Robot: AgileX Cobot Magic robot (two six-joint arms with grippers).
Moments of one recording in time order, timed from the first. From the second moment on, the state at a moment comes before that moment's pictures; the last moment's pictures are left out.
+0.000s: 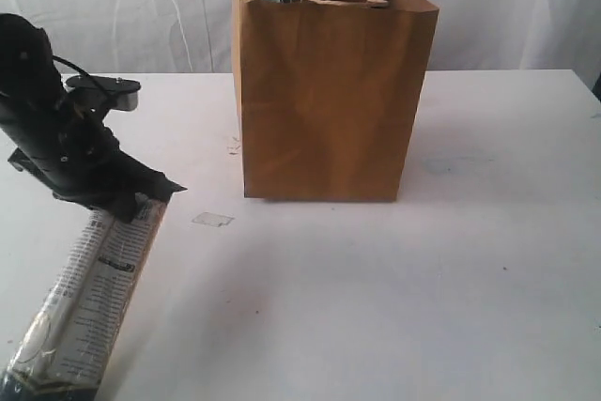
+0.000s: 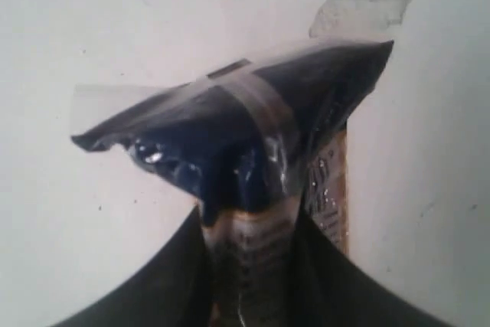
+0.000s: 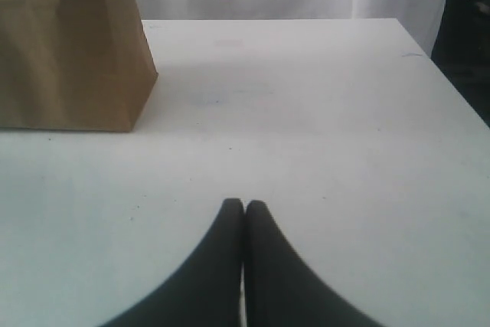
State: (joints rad) left arm -0.36 1.65 -1.12 -0.09 0.81 0.05; right arm 0.04 0.01 -0.01 0.09 0.34 -0.02
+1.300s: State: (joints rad) left arm -0.36 1.10 -1.18 -0.39 0.88 0.38; right arm 0.04 0.01 -0.01 0.09 0.34 -0.02
